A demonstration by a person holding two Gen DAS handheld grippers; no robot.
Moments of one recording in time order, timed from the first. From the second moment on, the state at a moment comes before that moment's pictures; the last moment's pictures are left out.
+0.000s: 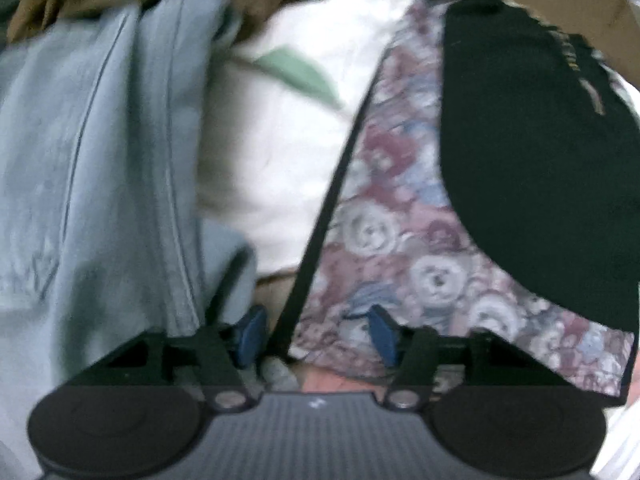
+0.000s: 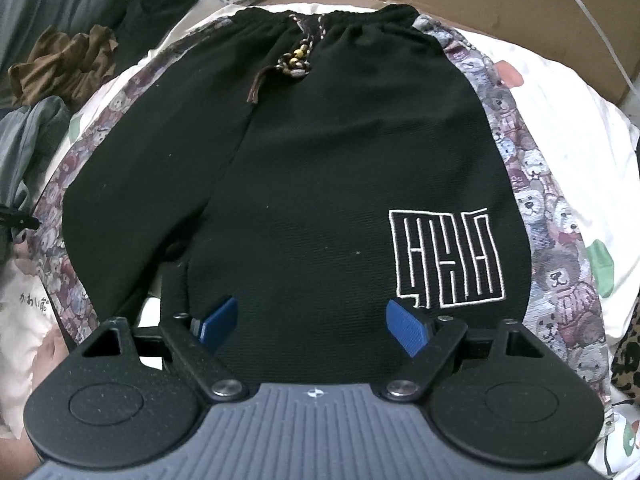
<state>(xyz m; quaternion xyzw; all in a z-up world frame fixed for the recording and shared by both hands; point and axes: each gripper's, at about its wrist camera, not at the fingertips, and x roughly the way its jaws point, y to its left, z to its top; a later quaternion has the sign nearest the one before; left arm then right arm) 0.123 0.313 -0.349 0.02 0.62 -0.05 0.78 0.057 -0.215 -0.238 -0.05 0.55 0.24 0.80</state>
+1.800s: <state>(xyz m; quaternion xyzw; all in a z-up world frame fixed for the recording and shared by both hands) 0.130 0.260 -0.268 -0.09 0.59 -0.13 0.79 0.046 -0.099 -0.198 -0.04 0.48 0.38 0.79</state>
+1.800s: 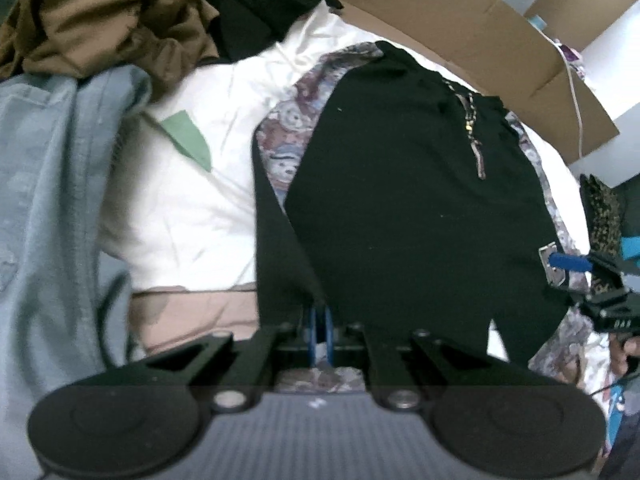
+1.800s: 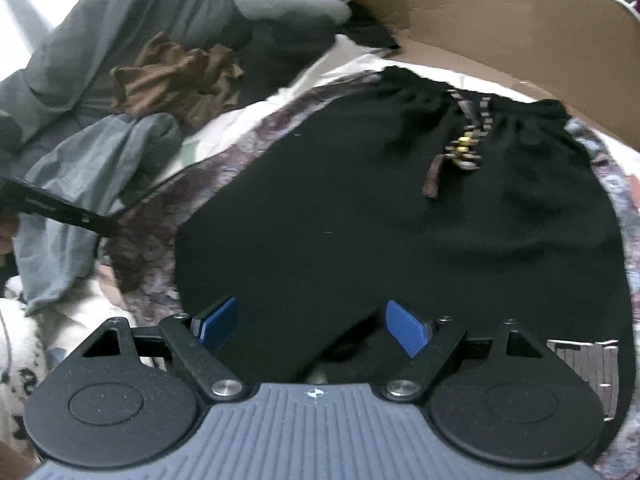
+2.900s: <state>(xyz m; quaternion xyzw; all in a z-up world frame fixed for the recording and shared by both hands) 0.138 0.210 -0.277 -0.19 0.59 -0.20 0.76 0.002 0.036 -0.194 -0.01 0.45 0.49 0.75</state>
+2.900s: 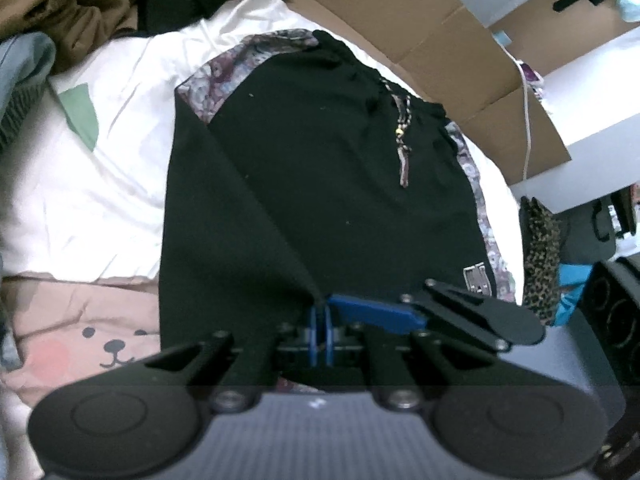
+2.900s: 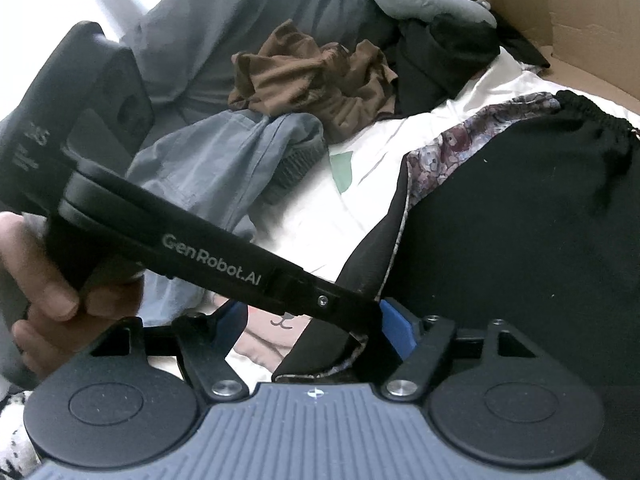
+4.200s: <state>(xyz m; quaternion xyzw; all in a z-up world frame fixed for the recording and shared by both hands) 0.140 0.162 -0.262 -0.05 0.61 -0.16 0.78 0.041 -0.057 -0.186 0.01 0.49 0.42 0.76</state>
